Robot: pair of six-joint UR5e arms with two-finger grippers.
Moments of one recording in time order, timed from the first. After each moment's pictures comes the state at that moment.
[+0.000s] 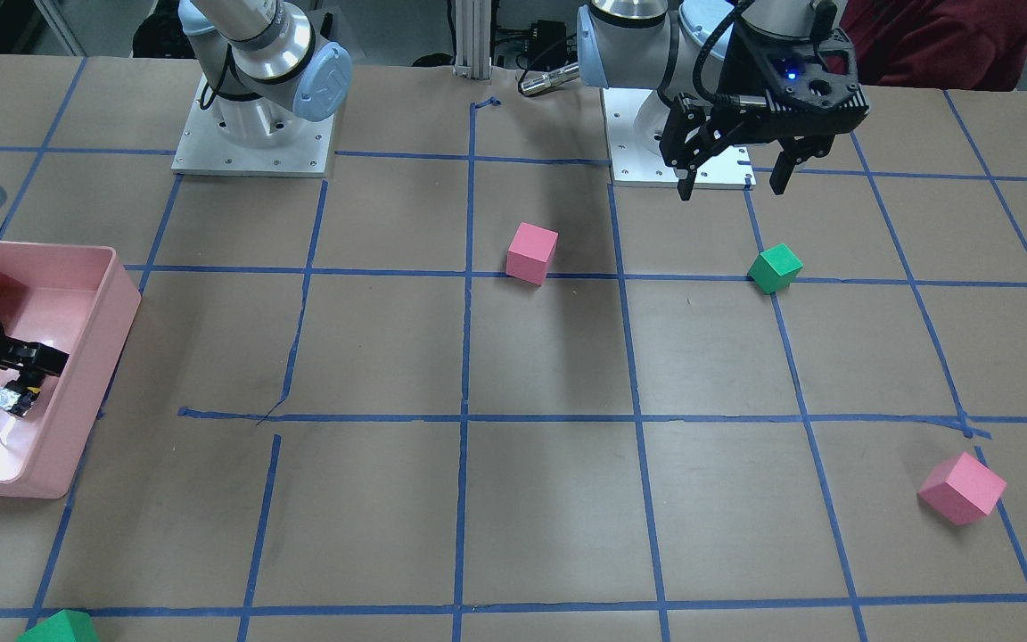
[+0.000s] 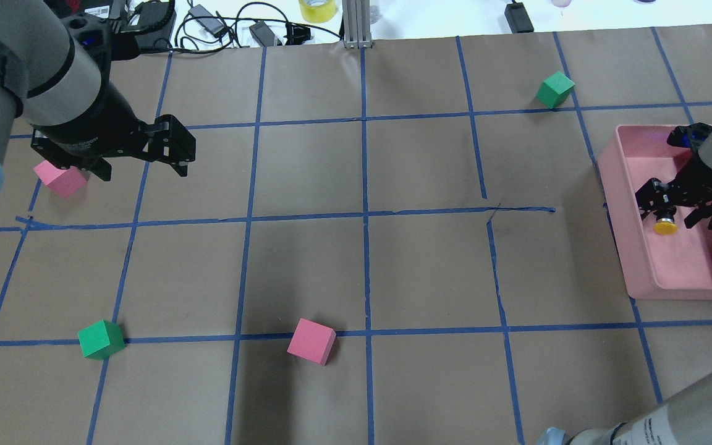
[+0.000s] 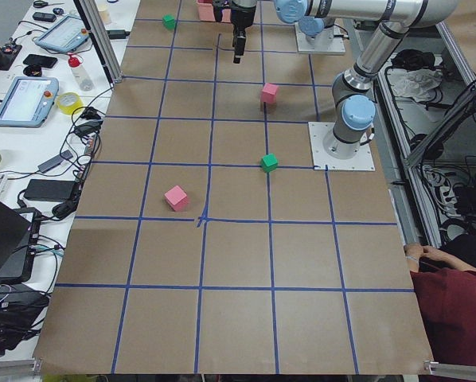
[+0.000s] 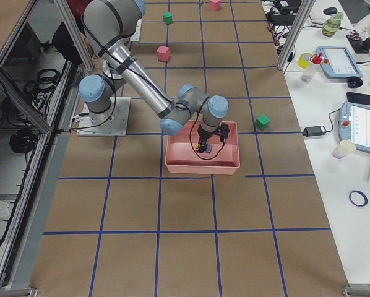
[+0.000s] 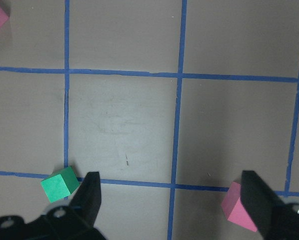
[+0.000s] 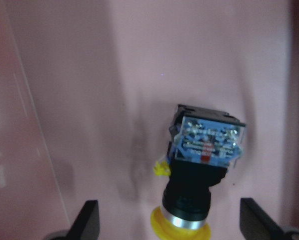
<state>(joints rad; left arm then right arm) -1.58 -1.40 -1.71 -1.47 1.65 -0.07 0.99 -1.17 1.87 -2.12 -1.63 -0.41</state>
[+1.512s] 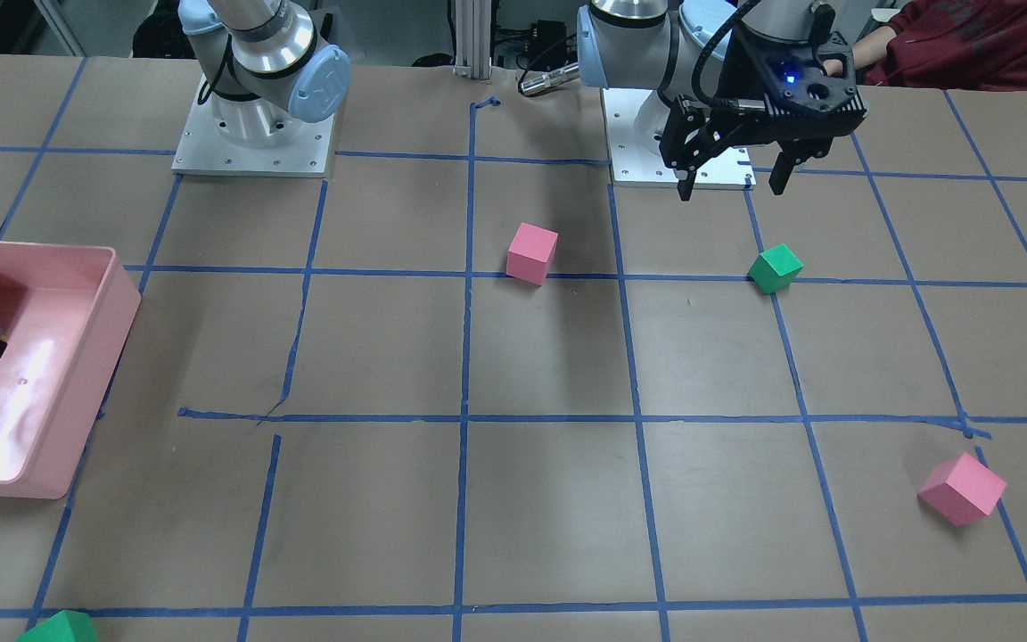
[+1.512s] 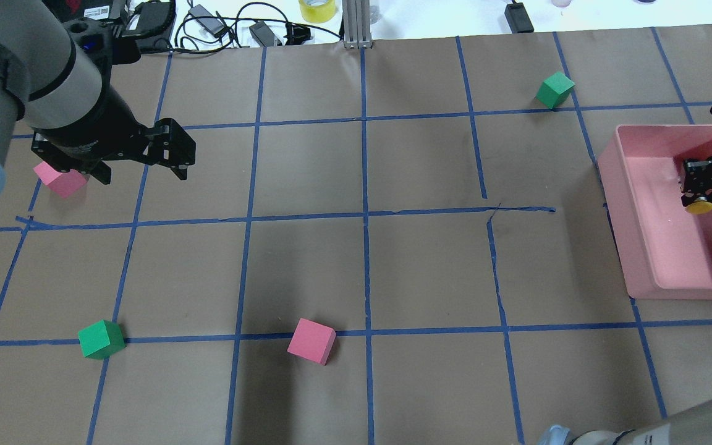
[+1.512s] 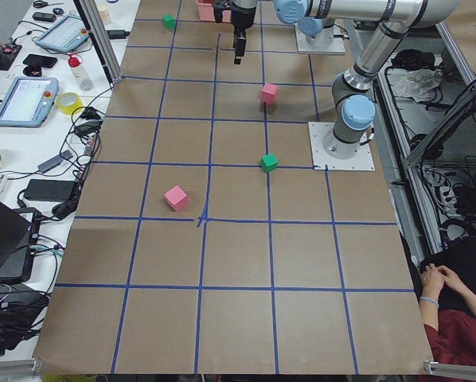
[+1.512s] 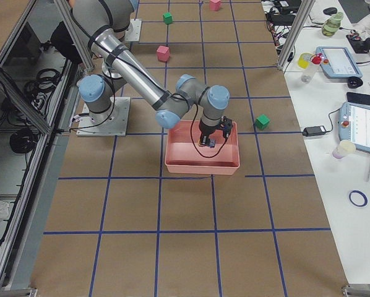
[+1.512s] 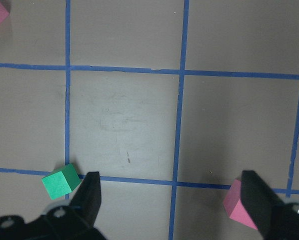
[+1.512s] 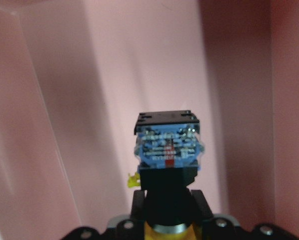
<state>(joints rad) -1.58 -1.40 -1.72 -1.48 1.65 -0.07 0.97 -1.30 1.78 -1.96 -1.64 -0.39</state>
